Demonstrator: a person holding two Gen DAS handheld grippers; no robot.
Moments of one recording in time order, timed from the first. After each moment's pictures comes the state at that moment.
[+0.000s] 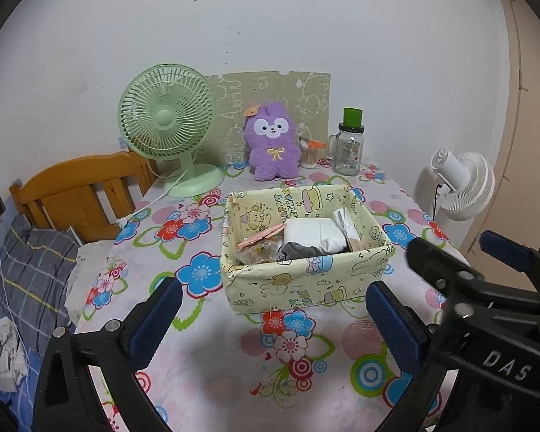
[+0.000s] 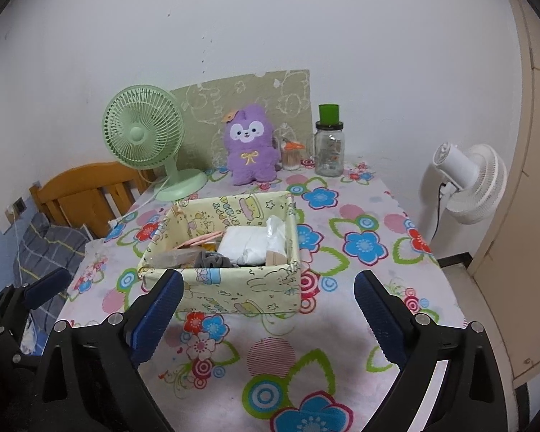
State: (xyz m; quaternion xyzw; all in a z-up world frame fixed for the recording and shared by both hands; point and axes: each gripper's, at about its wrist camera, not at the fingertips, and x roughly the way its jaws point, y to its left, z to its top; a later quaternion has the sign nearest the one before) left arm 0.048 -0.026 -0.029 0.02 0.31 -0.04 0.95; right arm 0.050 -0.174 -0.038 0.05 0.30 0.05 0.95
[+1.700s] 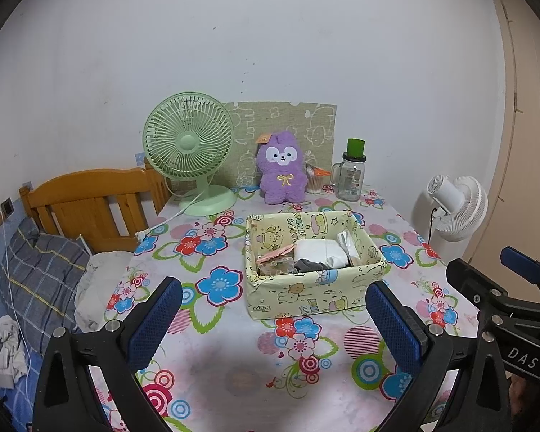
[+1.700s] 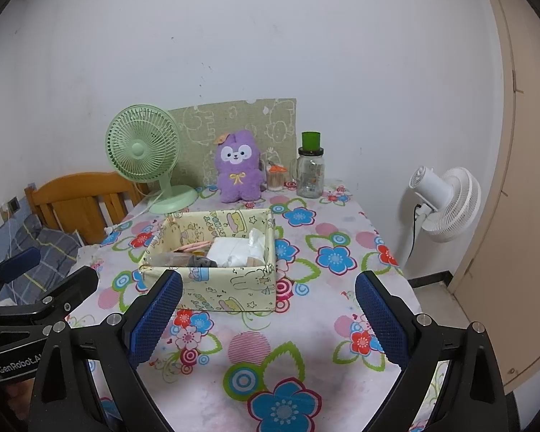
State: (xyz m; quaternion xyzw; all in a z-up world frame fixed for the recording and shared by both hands) left arm 0.009 -0.005 0.000 0.00 0.26 -0.03 0.96; right arm 0.002 -0.183 -0.015 0.02 0.26 0.02 0.97
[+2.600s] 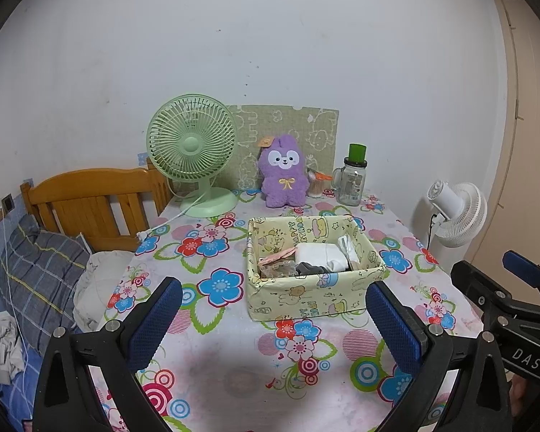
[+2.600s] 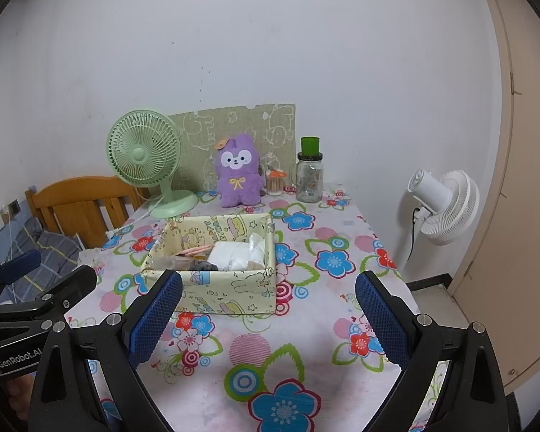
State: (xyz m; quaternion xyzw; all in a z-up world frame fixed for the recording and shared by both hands) left arm 0.007 -0.002 0.003 0.00 0.26 -0.03 0.96; right arm -0.003 -0.184 -0.013 0.02 0.25 0.02 0.97
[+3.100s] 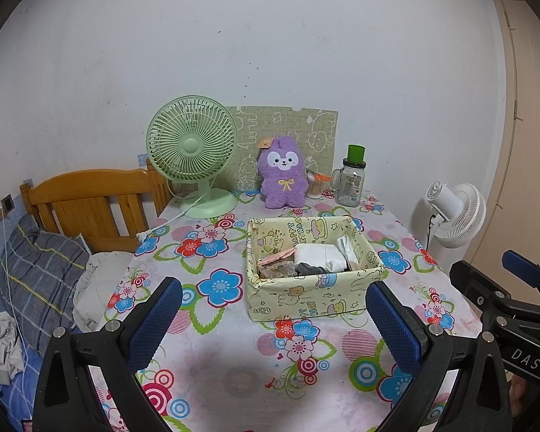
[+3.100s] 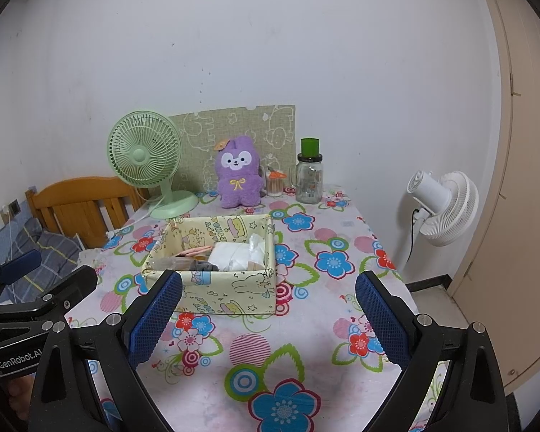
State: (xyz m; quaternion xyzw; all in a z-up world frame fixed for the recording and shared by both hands) left arm 0.006 -0.002 0.004 0.00 0.26 -0.03 0.97; right arm -0.004 -0.184 -0.012 0.02 0.25 0.02 0.97
